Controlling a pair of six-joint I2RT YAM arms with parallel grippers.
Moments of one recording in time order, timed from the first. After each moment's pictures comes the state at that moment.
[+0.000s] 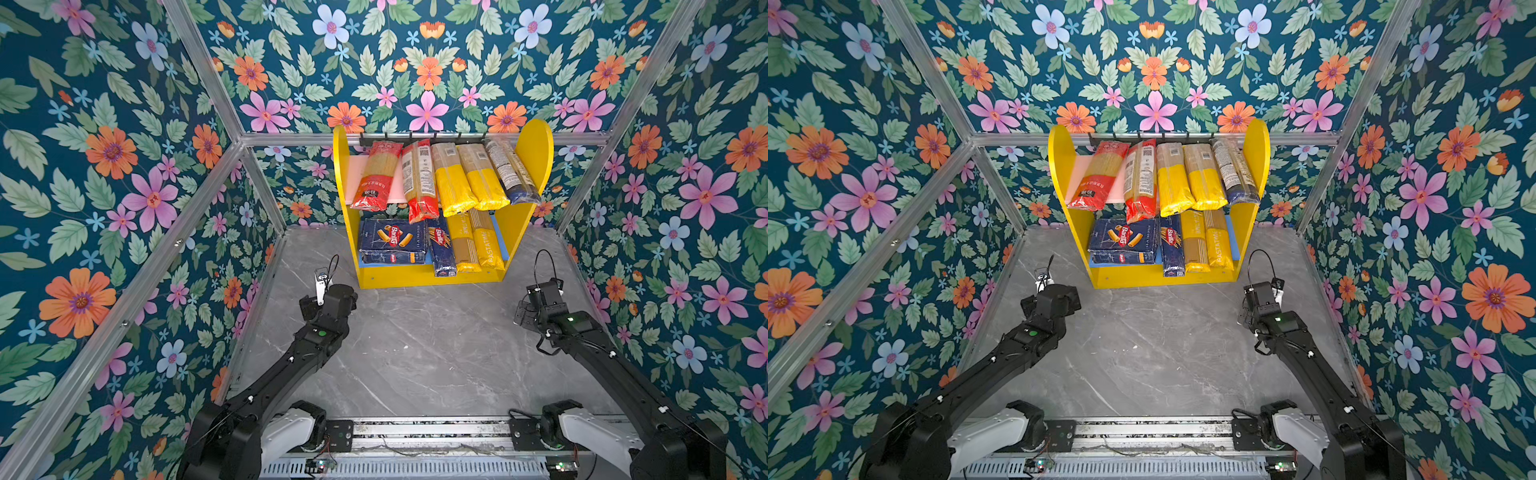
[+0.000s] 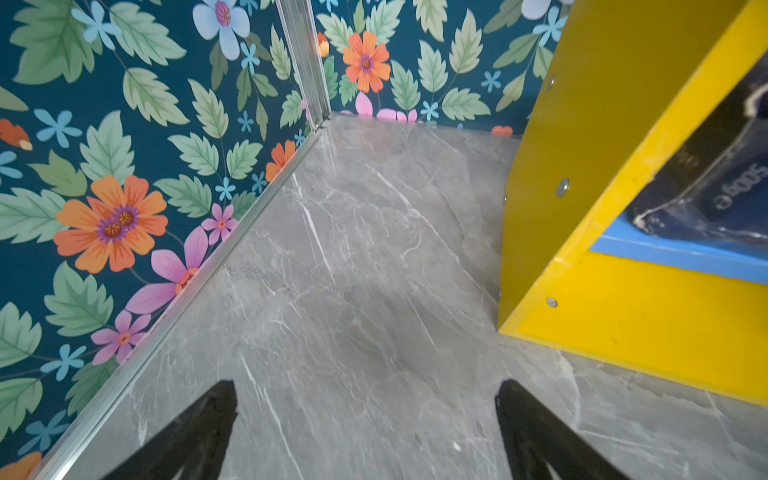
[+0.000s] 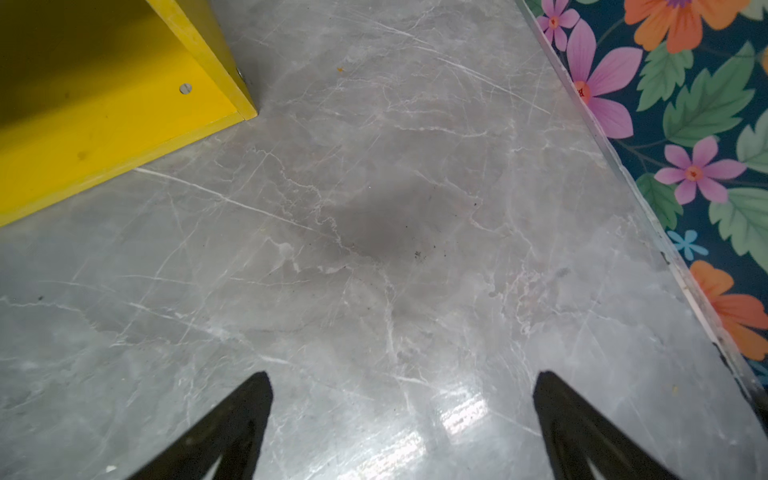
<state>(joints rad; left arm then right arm) -0.42 1.07 0.57 -0.04 -0.70 -0.29 0.21 1.07 0.76 -0.72 0.40 0.50</state>
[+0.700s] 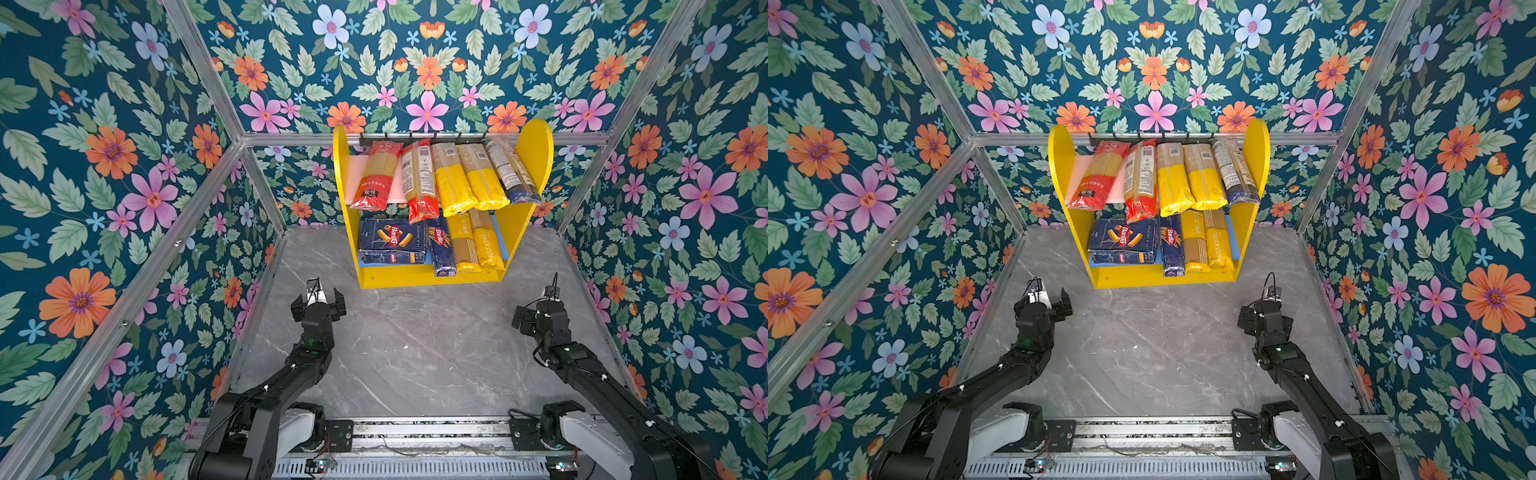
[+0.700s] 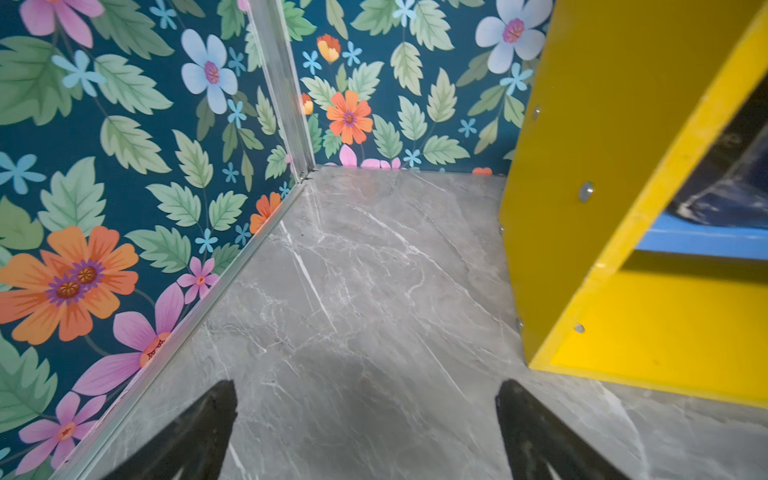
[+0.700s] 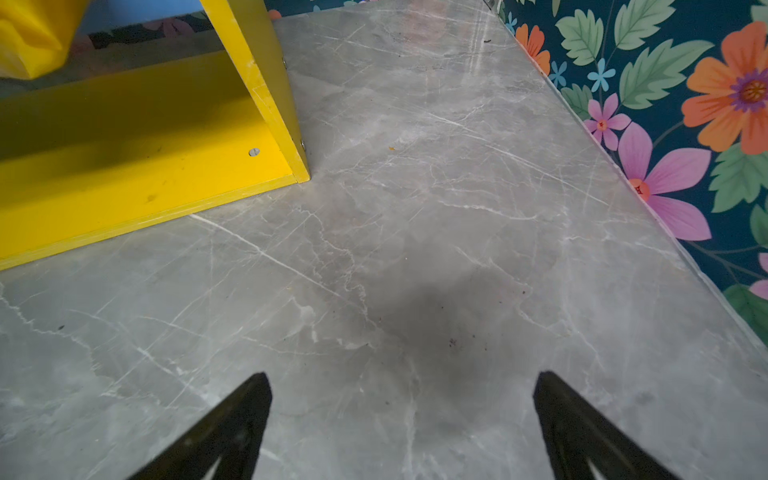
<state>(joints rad) -0.19 1.16 0.26 0.64 -0.46 -0.05 0.14 0.94 0.37 -0.07 0.32 0.27</state>
